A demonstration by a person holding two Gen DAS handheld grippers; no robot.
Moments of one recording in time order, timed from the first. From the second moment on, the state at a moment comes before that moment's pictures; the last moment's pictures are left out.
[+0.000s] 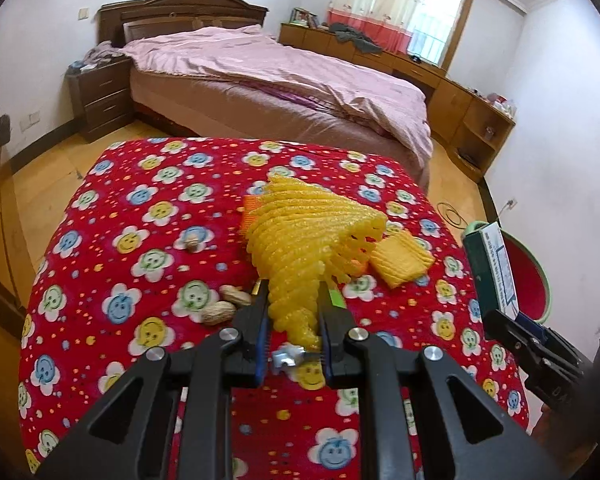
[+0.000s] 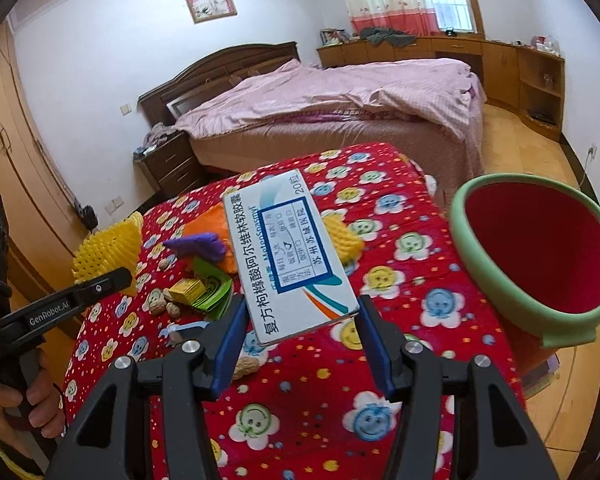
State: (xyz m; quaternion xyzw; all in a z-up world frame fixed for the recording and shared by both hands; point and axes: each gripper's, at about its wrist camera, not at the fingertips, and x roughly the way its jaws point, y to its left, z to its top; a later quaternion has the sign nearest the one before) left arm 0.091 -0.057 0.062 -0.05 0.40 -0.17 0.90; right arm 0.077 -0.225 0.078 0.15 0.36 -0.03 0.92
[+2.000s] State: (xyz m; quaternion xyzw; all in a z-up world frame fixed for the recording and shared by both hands) left arm 0.097 -0.363 0.030 0.11 0.41 -0.39 0.82; right arm -0.011 -0.445 0.044 0.27 0.34 -0.24 0.87
